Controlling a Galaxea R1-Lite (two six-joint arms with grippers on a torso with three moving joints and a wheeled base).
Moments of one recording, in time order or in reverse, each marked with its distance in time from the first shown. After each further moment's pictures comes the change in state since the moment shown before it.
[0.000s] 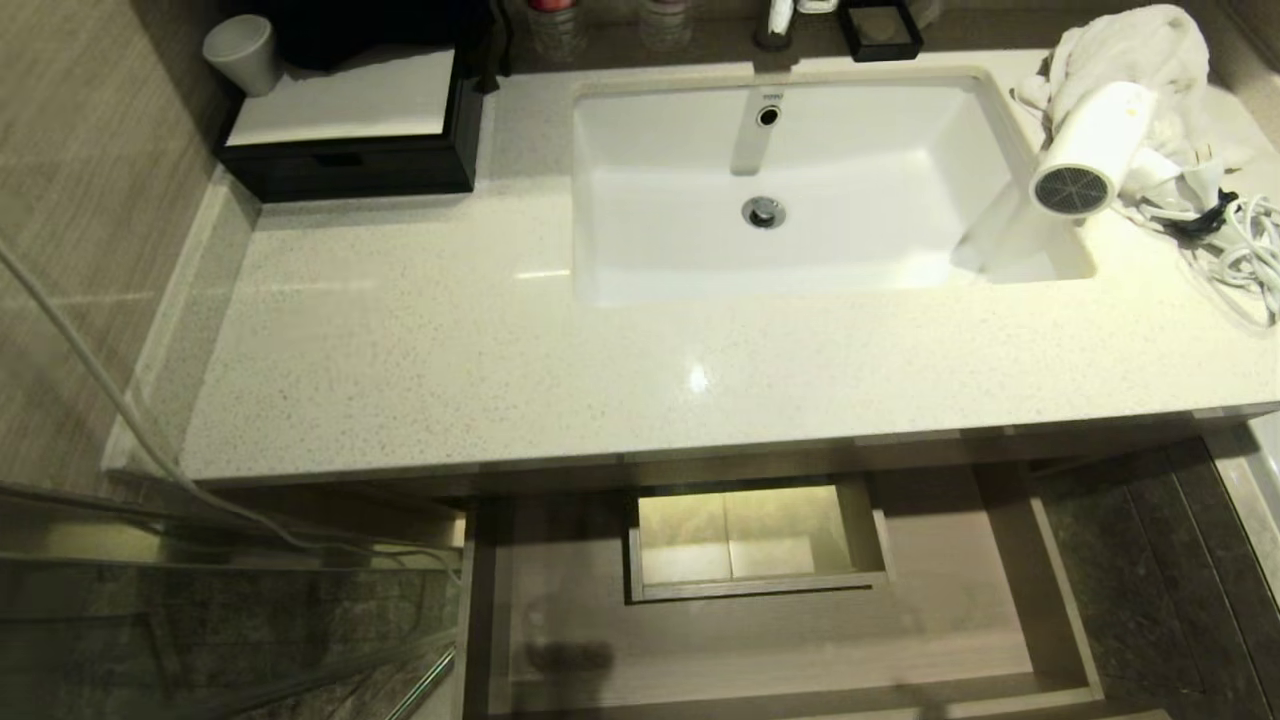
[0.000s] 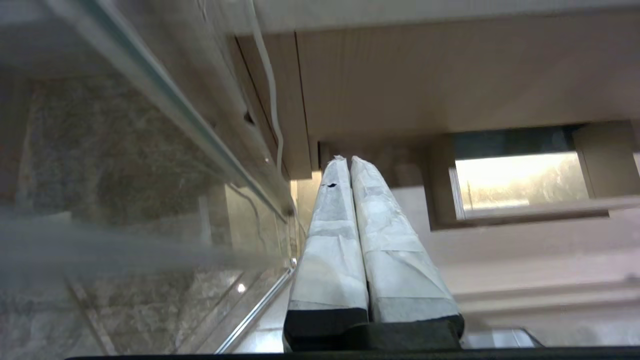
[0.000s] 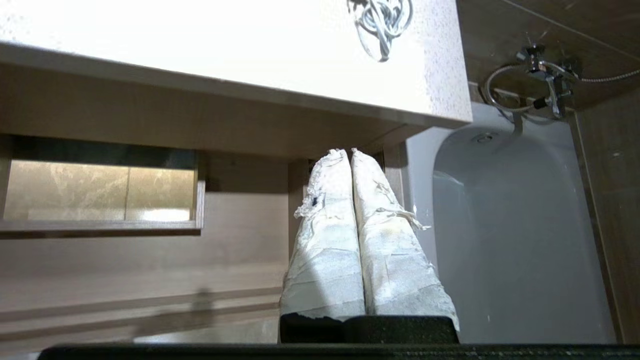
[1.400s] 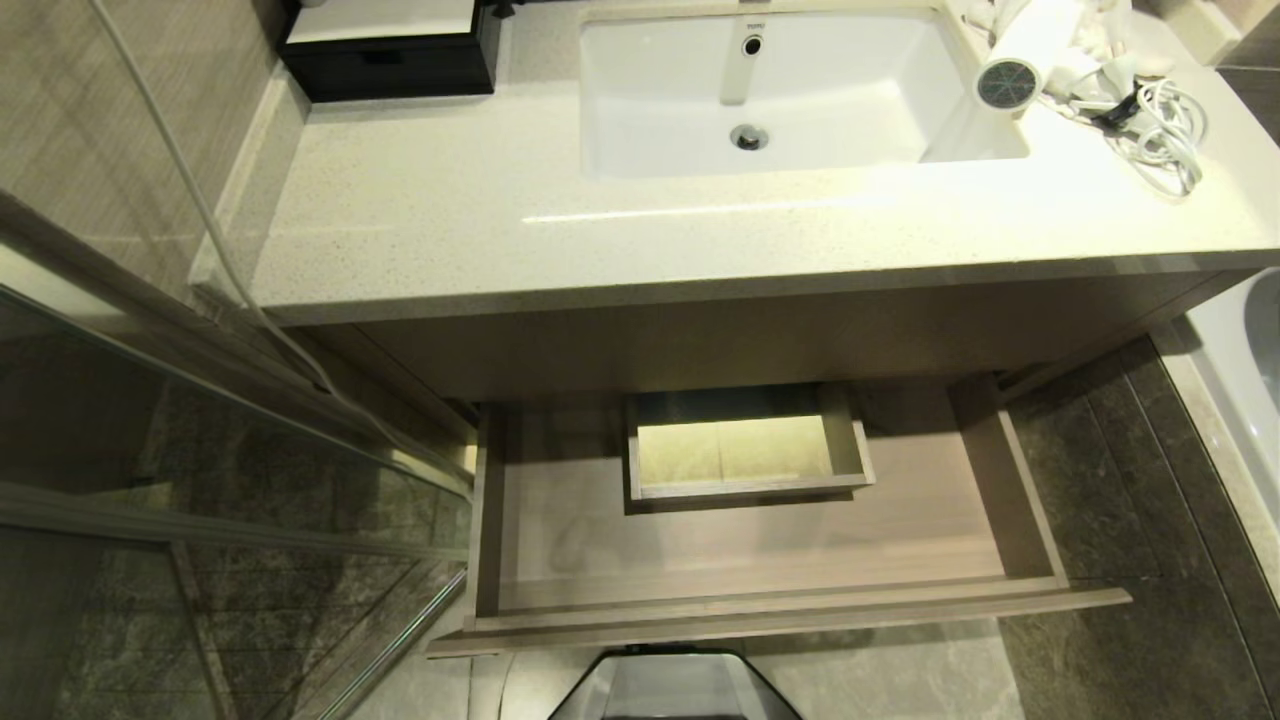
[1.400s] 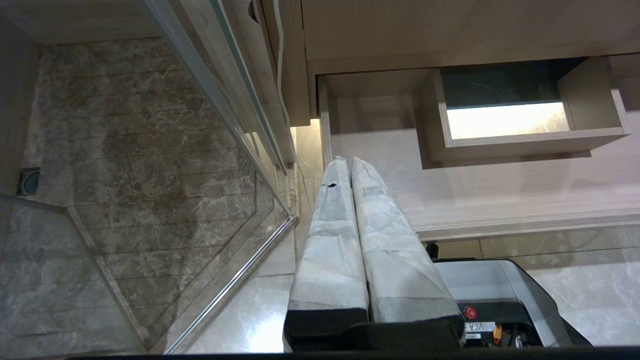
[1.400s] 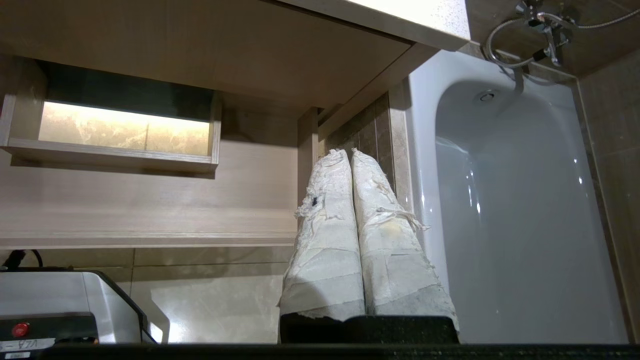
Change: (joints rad) left arm 0.000 0.000 0.000 0.000 0.000 -0.001; right arm 0.000 -0.021 0.006 0.009 0.030 0.008
